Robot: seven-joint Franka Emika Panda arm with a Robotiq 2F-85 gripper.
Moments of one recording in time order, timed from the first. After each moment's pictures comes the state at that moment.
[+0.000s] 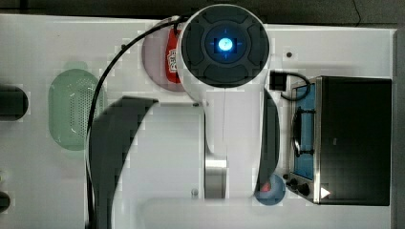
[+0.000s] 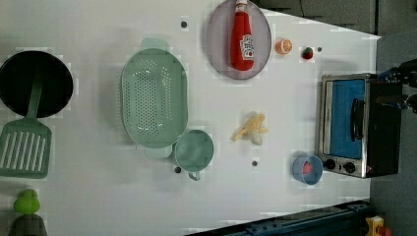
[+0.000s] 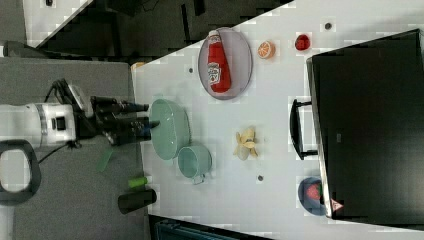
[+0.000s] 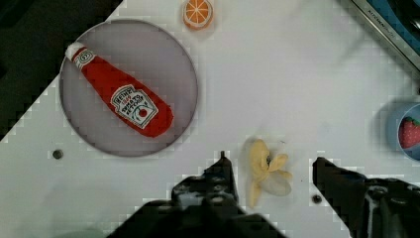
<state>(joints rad) 0.01 -0.04 -0.01 -1.80 -0.02 0.18 0.06</state>
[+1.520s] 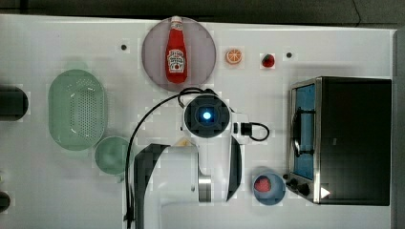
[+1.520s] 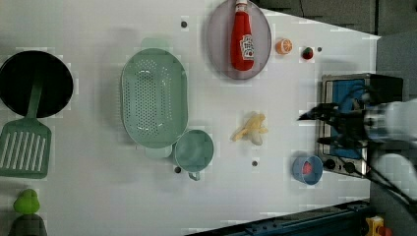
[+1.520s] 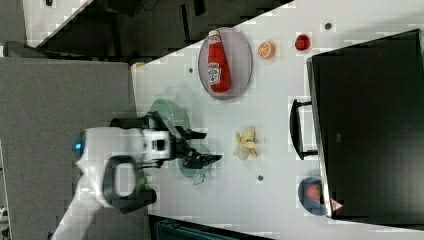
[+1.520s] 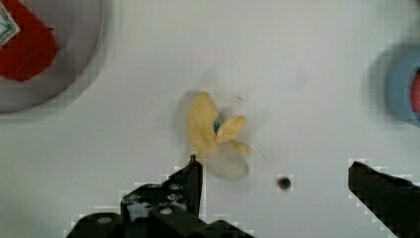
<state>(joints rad) 0.00 -0.02 0.01 -2.33 -0.04 0.61 0.04</state>
